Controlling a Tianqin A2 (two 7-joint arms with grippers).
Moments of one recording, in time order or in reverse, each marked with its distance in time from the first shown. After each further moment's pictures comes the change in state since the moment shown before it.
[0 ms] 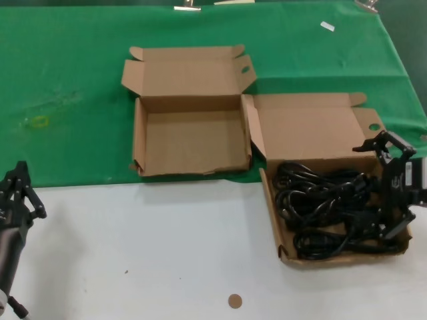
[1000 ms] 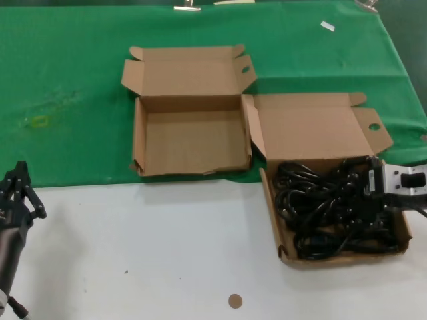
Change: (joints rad) left arm 0.000 0.000 0.000 0.000 0.000 0.000 0.000; right arm 0.077 -0.251 0.070 -0.188 -0.250 -0.171 -0.025
